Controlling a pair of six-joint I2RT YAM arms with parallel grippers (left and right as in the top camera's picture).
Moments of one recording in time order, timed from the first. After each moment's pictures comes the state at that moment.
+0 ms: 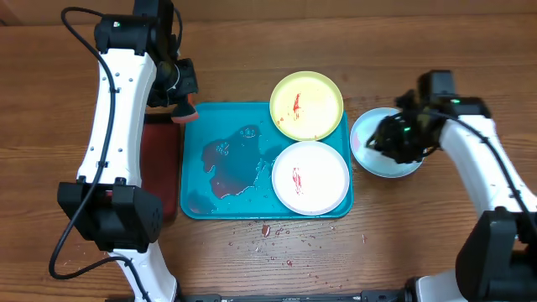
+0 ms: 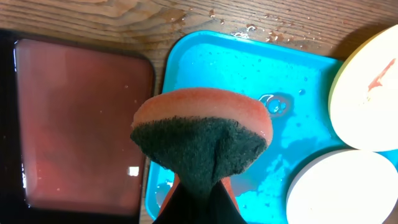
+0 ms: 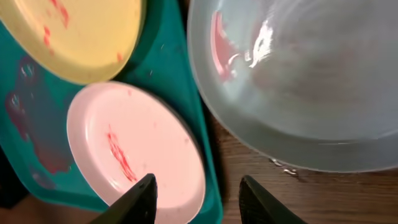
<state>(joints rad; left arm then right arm) -0.08 2.00 2.10 -1.49 0.03 -0.31 0.01 1.66 1.23 -0.98 -0.37 0.28</state>
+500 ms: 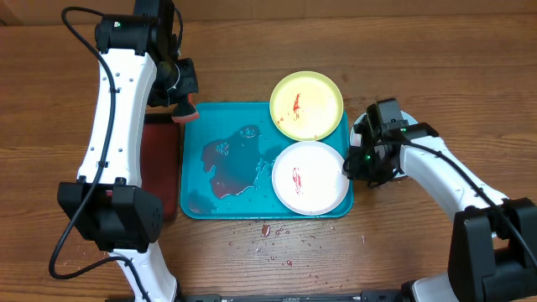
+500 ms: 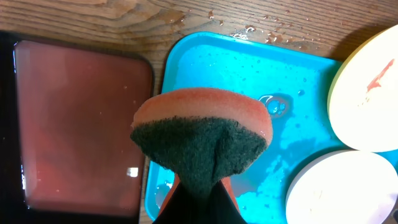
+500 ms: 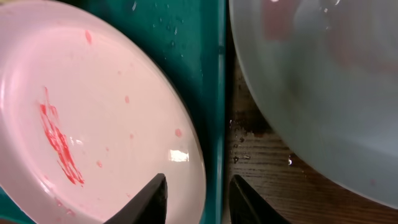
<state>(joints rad) -0.08 2.00 2.10 -1.48 0.03 -0.31 0.21 1.66 0.99 -0.75 -0.25 0.26</state>
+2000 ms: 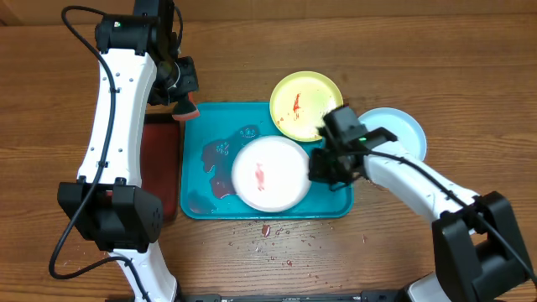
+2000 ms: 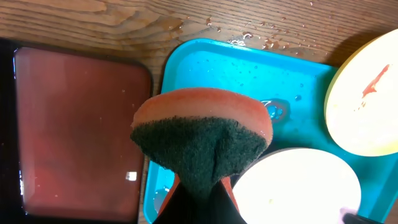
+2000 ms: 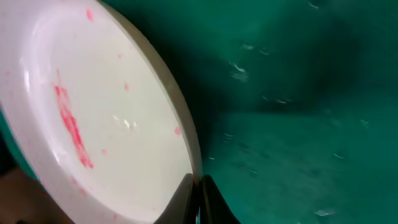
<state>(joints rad) -0.08 2.00 2.10 -1.47 0.03 -0.31 0.47 1.70 1.05 -0.61 -0.34 0.57</state>
